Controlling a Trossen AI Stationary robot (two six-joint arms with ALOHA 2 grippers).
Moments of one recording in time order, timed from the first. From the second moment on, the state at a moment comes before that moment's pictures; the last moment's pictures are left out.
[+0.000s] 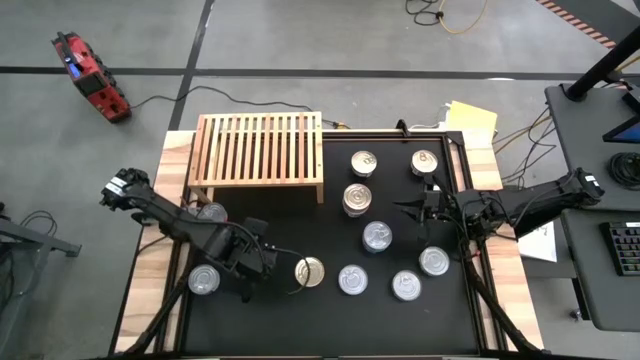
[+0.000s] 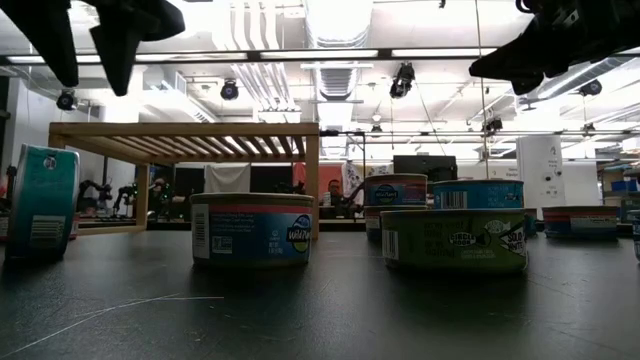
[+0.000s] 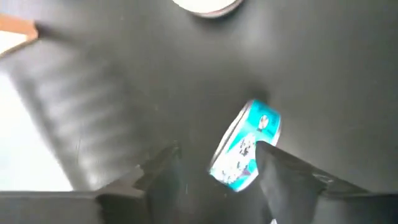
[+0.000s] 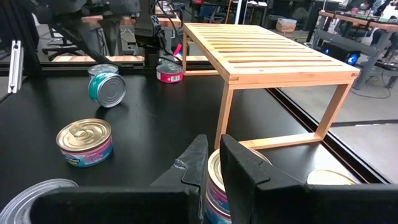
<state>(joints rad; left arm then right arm) -0.50 1.52 1.29 -1.20 -0.19 -0.17 0.18 0.60 0.34 0.03 0.37 0.02</state>
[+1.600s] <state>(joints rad) -0.50 1.52 1.00 -0.93 -0.07 -0.03 0.18 0.60 0.34 0.03 0.37 0.05</state>
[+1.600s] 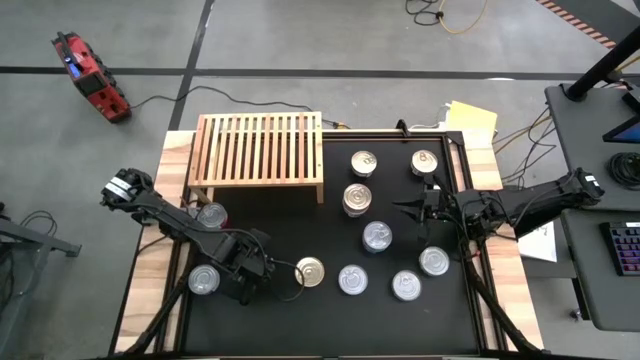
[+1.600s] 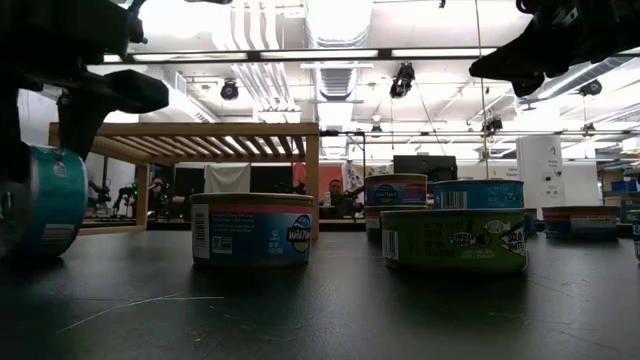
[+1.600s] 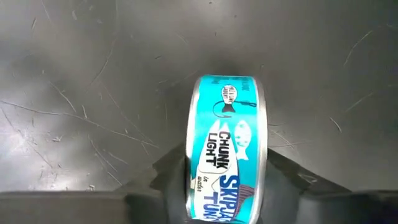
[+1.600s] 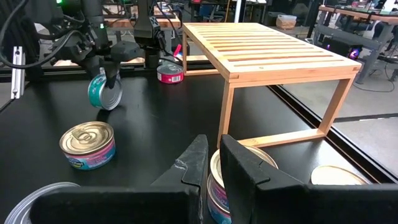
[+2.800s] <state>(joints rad) 0.14 0.83 1.02 -0.76 -0.58 -0.77 0.18 0.60 0.34 0.14 0.37 -0.09</state>
